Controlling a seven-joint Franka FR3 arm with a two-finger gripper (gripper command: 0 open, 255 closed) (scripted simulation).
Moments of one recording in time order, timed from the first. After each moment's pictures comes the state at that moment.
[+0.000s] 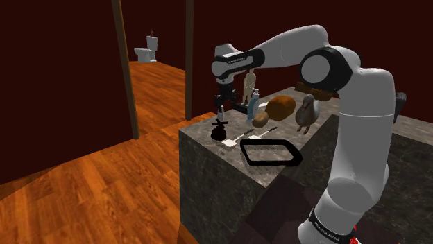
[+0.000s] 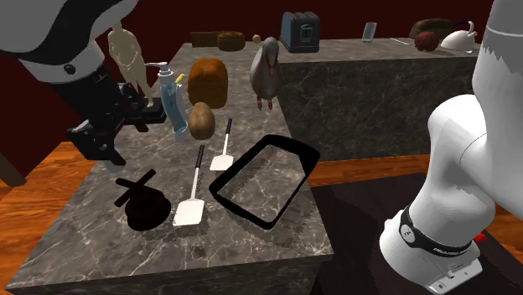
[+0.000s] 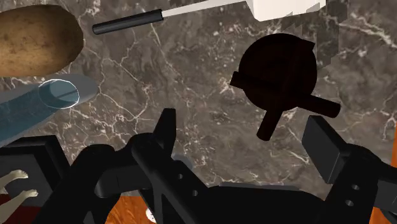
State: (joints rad) arm -0.19 0.32 -0.05 -1.60 -0.15 1.85 0.10
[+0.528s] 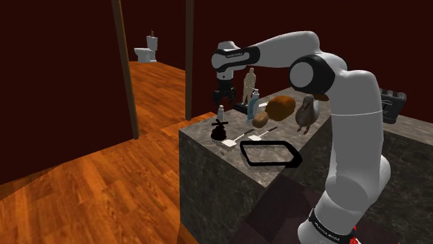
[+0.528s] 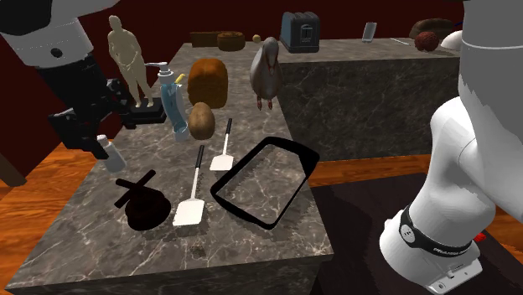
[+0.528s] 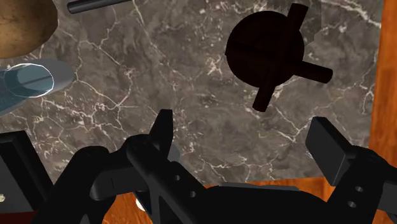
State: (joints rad) arm -0.25 0.44 -0.04 -1.41 -0.03 1.77 0.01
